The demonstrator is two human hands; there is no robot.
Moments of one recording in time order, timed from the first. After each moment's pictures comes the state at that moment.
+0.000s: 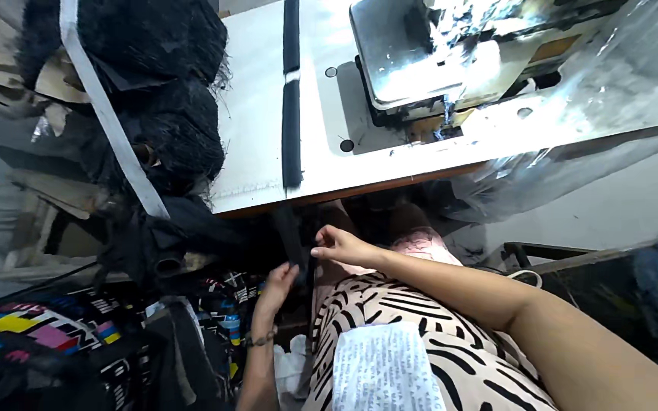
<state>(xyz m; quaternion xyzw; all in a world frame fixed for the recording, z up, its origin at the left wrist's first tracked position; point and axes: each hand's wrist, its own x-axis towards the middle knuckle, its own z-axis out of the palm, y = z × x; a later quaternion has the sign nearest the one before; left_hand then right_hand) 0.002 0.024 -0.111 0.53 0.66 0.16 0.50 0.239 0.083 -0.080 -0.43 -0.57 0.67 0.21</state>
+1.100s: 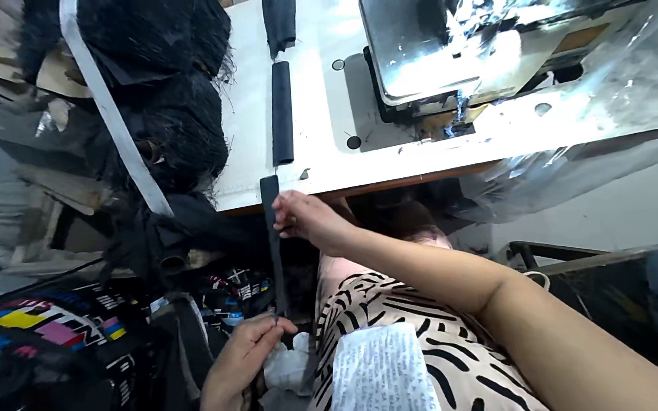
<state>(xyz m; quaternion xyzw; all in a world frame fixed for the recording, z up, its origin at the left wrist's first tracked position) -0.035 -0.047 0.000 0.67 0.49 0.24 0.49 0.188 0.114 0.012 -0.31 -0.39 0.77 0.41</state>
